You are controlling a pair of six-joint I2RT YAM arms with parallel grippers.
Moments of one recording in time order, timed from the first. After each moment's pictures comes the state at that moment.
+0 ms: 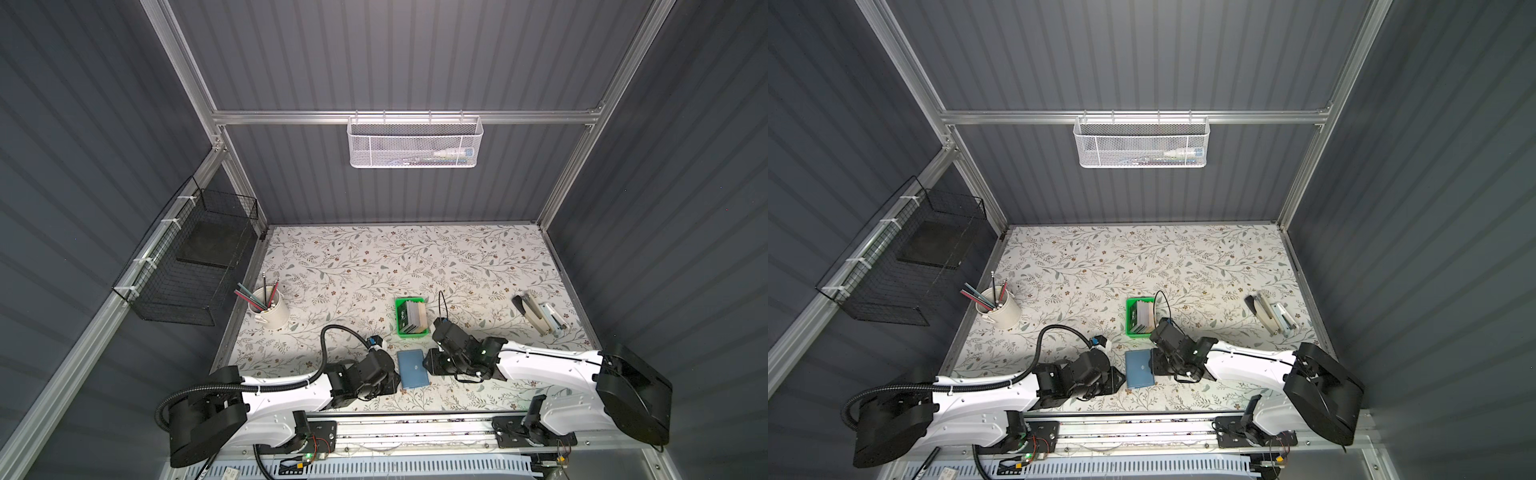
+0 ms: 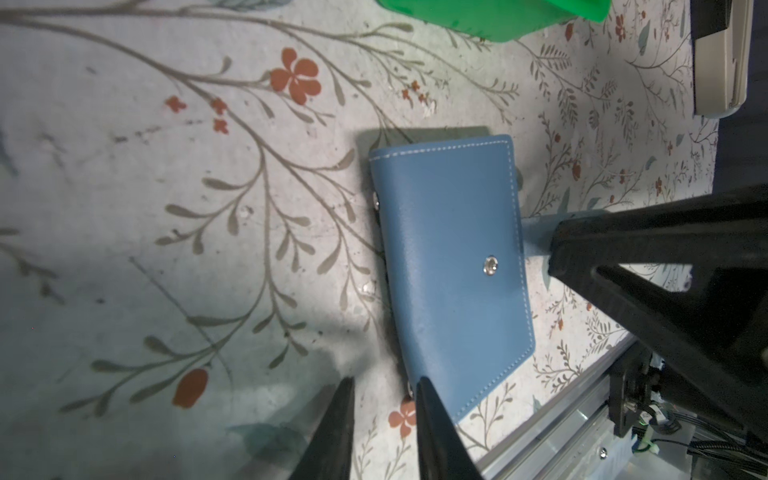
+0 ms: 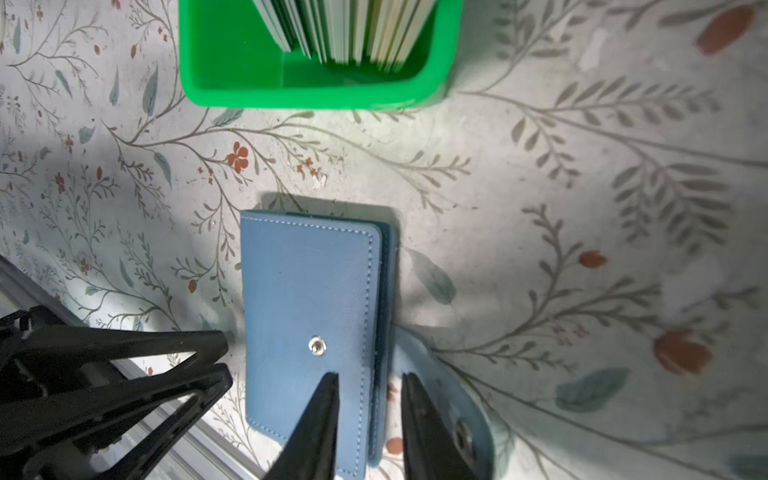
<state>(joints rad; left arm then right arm) -1.16 1.21 0.39 -0.08 -0.03 -1.10 0.96 1.35 0.59 -0.23 -0.09 0.87</state>
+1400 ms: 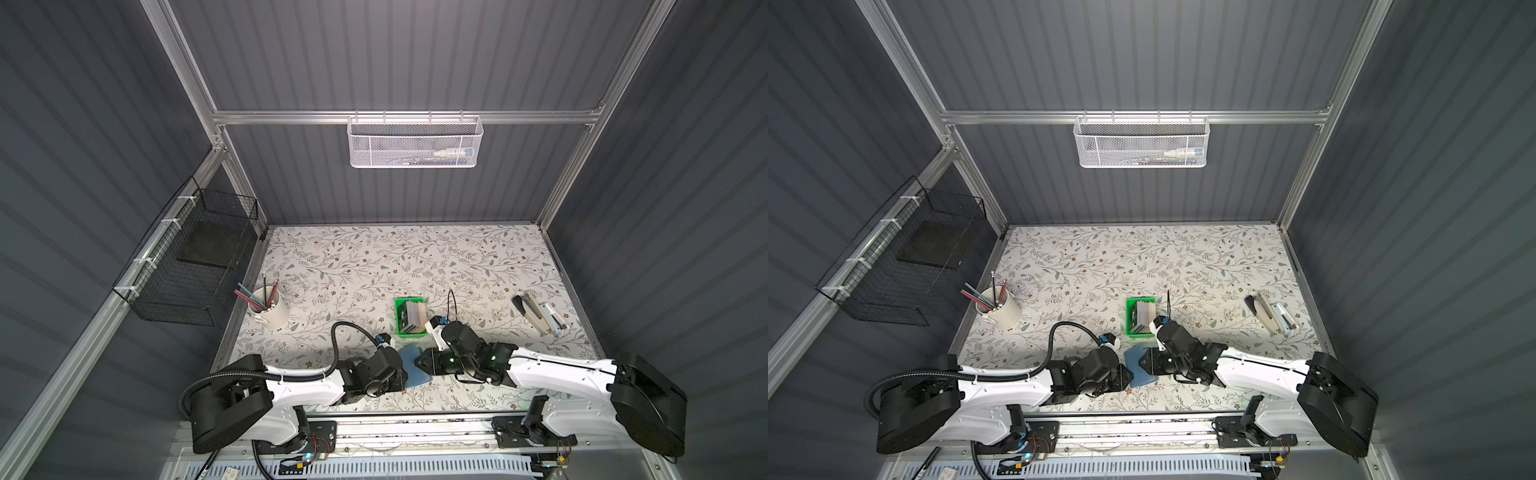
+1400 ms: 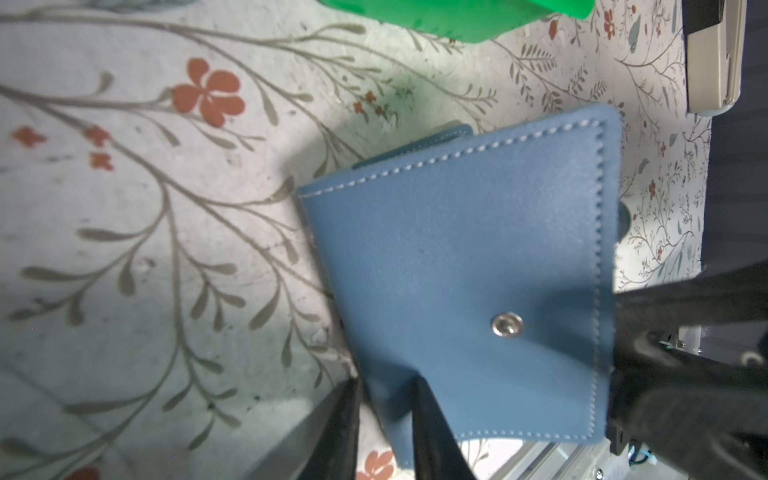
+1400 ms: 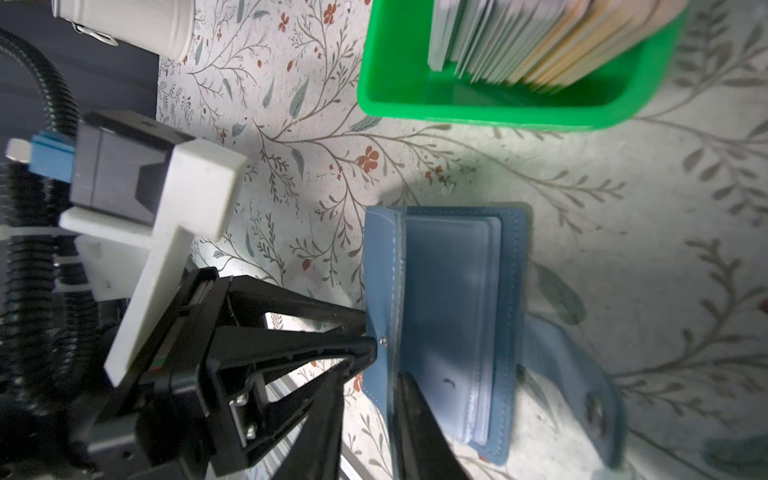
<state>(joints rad) -1.16 1.35 0.44 0.04 -0.01 -1.09 0.95 1.26 0.51 -0.04 -0.23 0.85</state>
